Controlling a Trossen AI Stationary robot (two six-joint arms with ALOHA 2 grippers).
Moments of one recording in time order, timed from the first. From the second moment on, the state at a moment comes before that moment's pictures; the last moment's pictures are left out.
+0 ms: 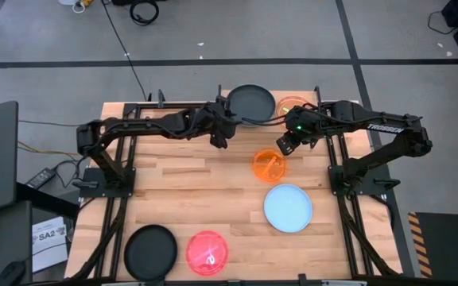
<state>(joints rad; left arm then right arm) 0.27 1.69 1.28 -0.12 -0.32 0.95 -0.12 1.26 1.40 -1.25 0.23 0.78</state>
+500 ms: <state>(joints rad) 0.18 1.46 1.28 -0.43 -0.36 0.64 -0.06 1.26 1.40 -1.29 0.25 0.78</state>
